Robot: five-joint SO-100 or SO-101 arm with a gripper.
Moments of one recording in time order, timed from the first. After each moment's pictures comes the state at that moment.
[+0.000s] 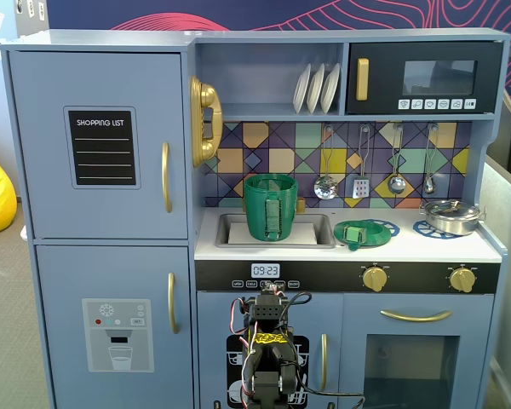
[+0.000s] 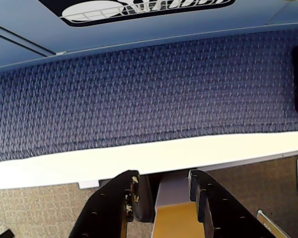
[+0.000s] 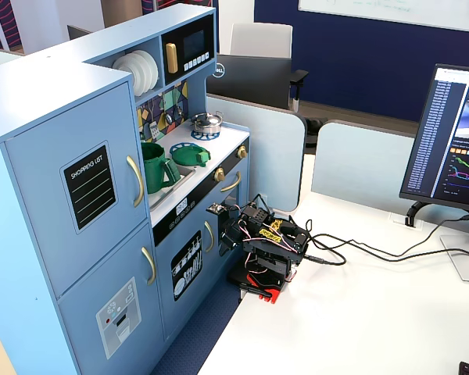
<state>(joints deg) -0.5 182.5 171.9 77.2 -87.6</state>
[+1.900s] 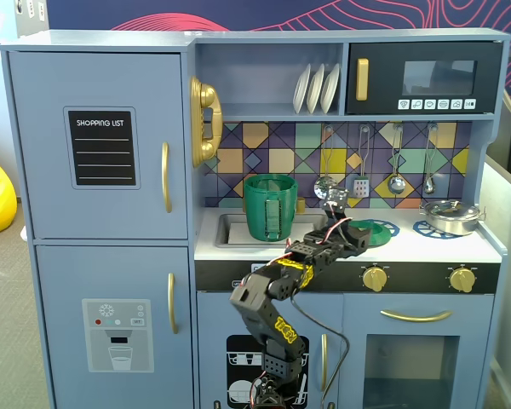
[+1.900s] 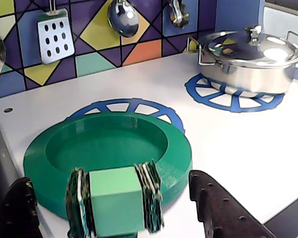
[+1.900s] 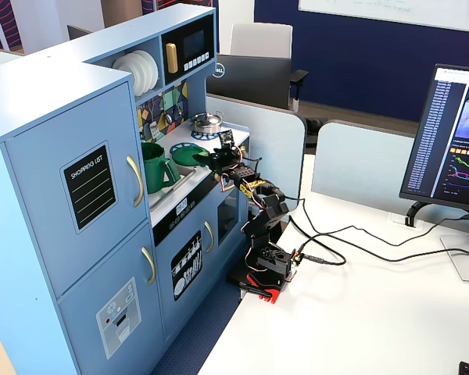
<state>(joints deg) 33.4 123.1 126.1 -5.2 -93.9</state>
